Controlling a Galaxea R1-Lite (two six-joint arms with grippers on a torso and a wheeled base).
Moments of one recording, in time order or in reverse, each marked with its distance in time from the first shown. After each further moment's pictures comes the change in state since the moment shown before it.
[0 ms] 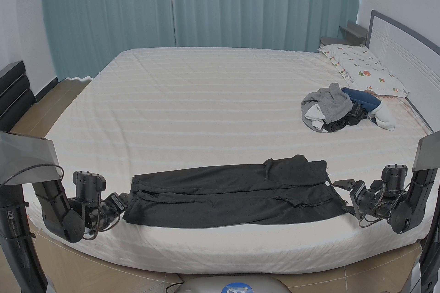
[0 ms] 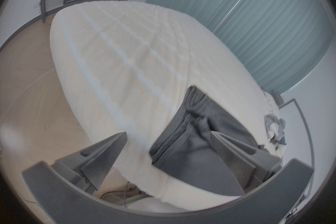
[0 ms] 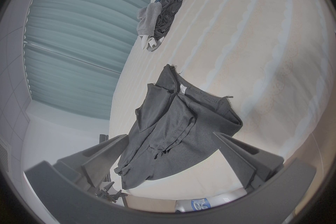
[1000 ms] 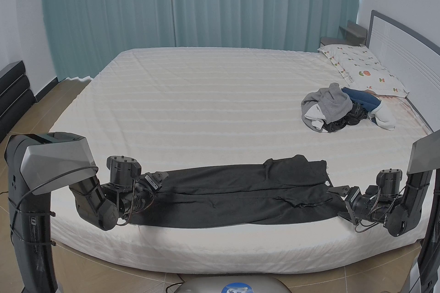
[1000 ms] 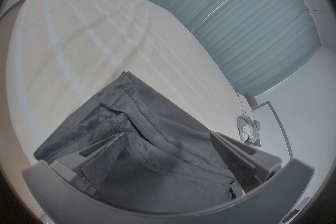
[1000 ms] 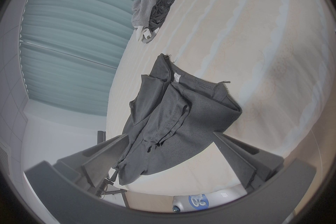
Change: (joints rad) left arm -0.147 0.144 -0.325 0.001 -0.057 -0.130; right arm 0.029 0.044 0.004 -0.001 0.001 0.003
